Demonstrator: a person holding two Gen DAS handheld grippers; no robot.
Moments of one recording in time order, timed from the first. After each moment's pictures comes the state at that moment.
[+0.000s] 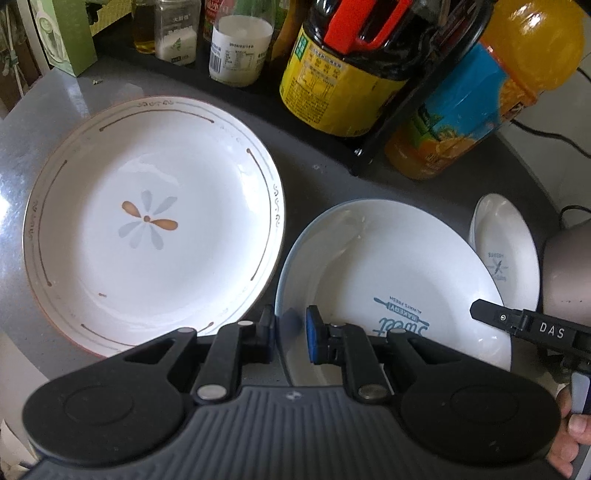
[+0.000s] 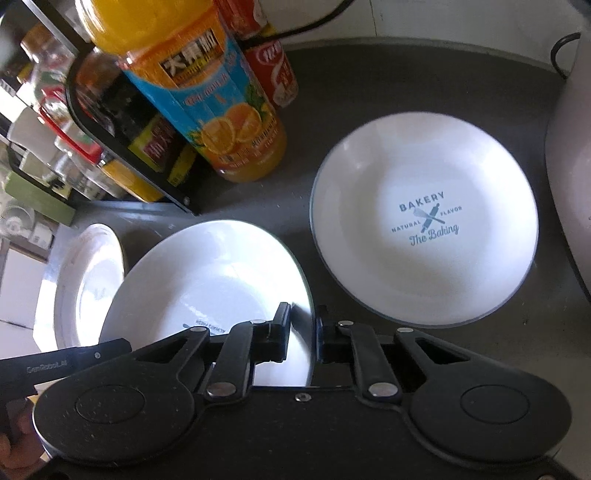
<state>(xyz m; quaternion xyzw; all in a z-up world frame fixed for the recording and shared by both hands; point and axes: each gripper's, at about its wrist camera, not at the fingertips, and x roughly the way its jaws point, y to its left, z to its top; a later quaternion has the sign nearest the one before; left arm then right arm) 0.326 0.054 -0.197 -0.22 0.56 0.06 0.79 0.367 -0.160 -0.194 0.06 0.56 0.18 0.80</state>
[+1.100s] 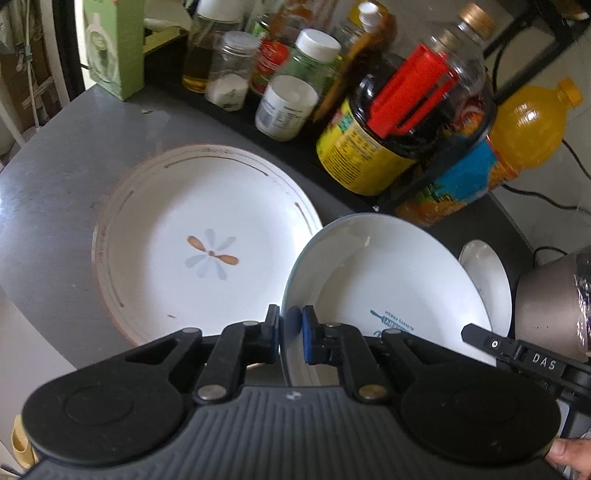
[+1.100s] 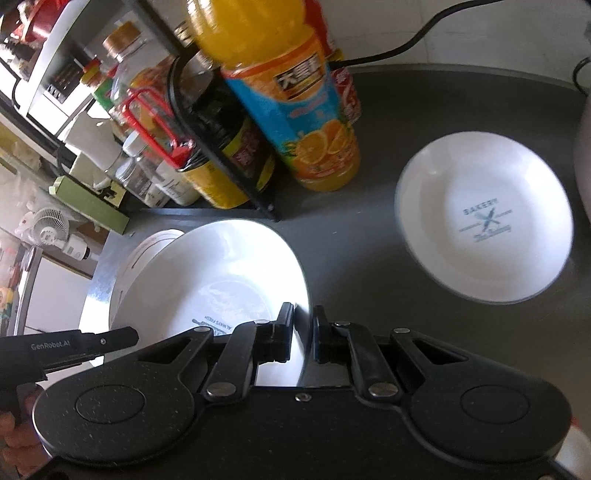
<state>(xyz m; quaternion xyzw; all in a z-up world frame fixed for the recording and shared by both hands) 0.291 0.119 -0.160 -0.26 0.52 0.06 0.81 0.335 -0.109 -0.165 0.08 0.54 0.21 0.81</state>
